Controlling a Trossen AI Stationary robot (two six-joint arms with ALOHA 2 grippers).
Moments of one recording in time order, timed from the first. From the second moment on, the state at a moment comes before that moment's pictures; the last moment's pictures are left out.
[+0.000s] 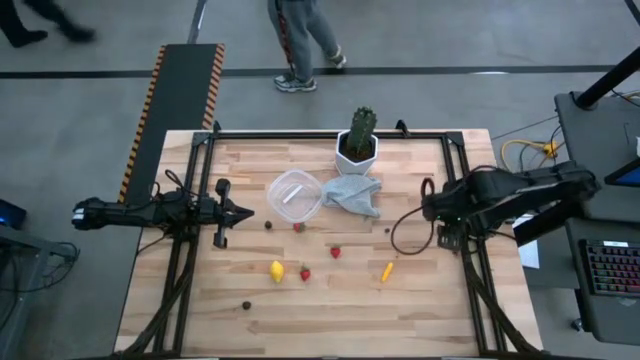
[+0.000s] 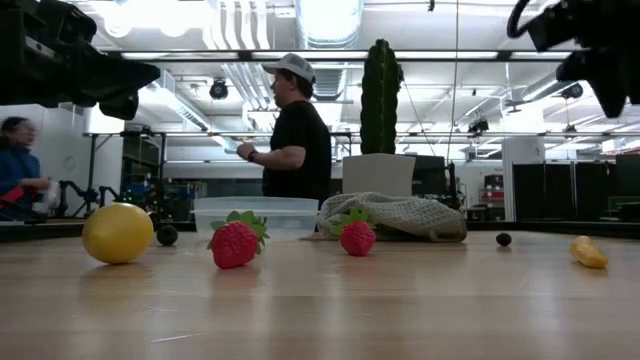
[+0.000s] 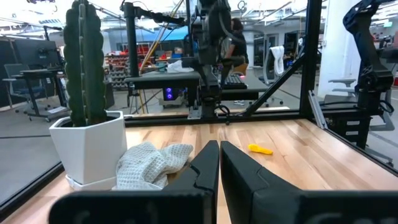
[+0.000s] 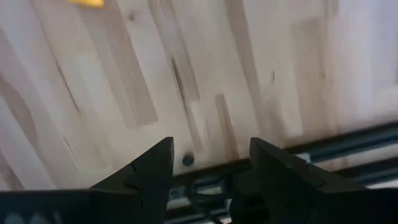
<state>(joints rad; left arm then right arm) -0.05 0.12 0.01 0.16 -0.06 0.06 0.17 1.04 0.97 -1.45 -0.02 0.44</state>
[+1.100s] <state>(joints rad) -0.05 0.12 0.01 0.18 -0.06 0.06 0.70 1.30 0.79 -1.43 -0.03 0.77</state>
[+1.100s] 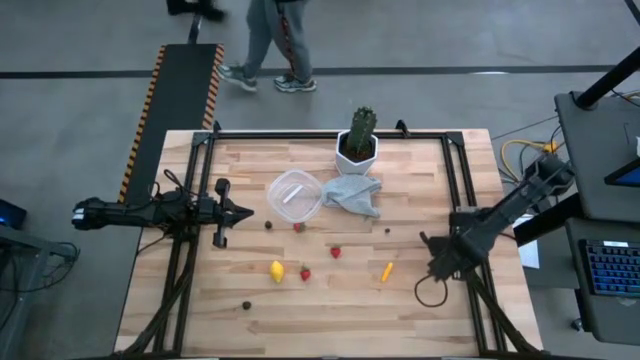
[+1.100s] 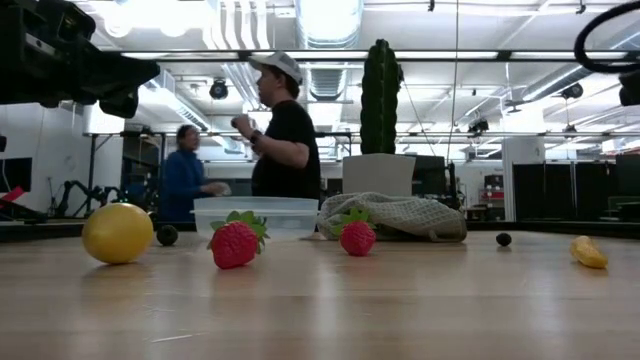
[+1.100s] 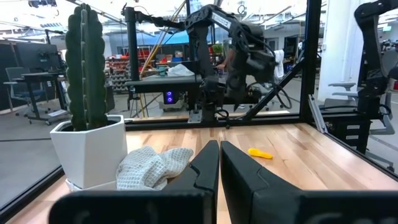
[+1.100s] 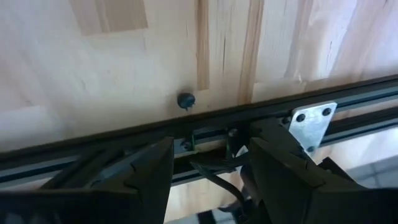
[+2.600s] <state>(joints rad) -0.05 0.12 0.01 0.18 -0.06 0.06 0.77 1.43 0.66 -1.13 -0.08 1.12</state>
